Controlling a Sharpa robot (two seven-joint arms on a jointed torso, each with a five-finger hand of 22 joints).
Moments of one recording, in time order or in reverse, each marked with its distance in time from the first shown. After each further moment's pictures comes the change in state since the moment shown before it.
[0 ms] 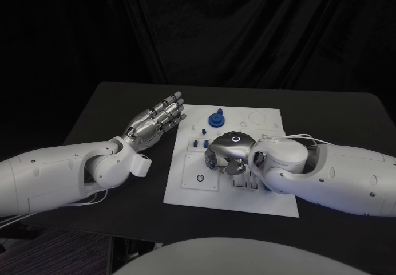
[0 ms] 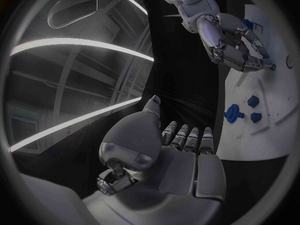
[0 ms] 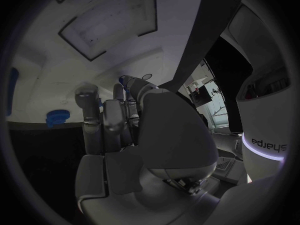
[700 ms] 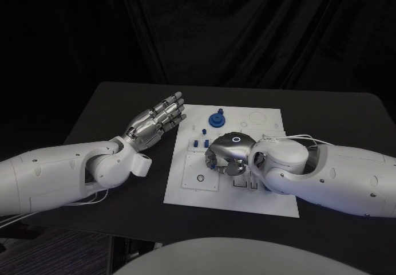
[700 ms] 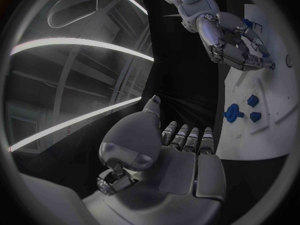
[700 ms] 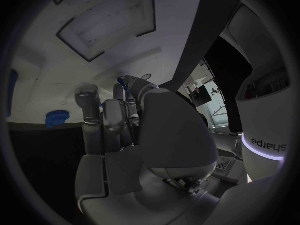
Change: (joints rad) left arm -0.002 0.004 0.000 -0.008 0.001 0.005 0.000; left_hand 0.000 0.000 0.000 0.000 0.006 0.000 0.000 0.000 0.000 -0.004 0.003 0.000 0.000 0.000 0.007 0.000 -0.001 -0.009 -0.004 0.004 0.000 0.000; right arm -0.001 0.000 0.000 0.002 0.003 0.000 0.000; right_hand -0.012 0.005 -0.005 0.000 0.000 0.004 0.000 0.001 0.005 0.000 0.000 -0.008 -0.004 0.000 0.000 0.000 0.000 0.000 0.000 0.000 -0.004 0.000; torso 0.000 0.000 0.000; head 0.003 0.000
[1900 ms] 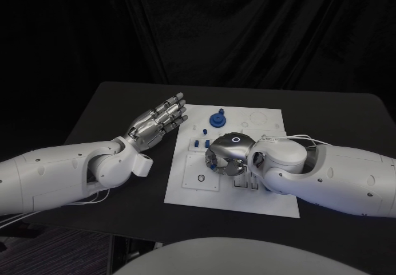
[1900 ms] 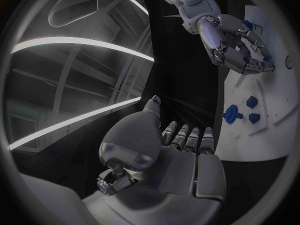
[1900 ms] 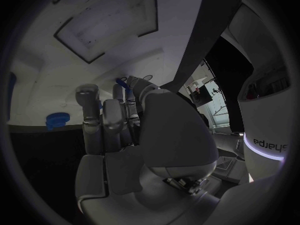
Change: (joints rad) left arm -0.005 0.007 0.000 -0.010 0.001 0.014 0.000; left_hand 0.000 0.000 0.006 0.000 0.005 -0.004 0.003 0.000 -0.001 0.000 0.007 0.008 0.000 0.000 0.014 0.000 0.001 0.001 0.004 0.011 0.000 -0.001; right arm -0.006 0.014 0.002 -0.019 0.007 0.009 -0.002; right_hand -0.013 0.008 -0.006 0.005 0.000 -0.009 0.001 -0.017 0.004 0.000 0.000 -0.022 -0.012 -0.008 0.008 -0.006 -0.013 0.000 -0.004 0.004 -0.031 0.000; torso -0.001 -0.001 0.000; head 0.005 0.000
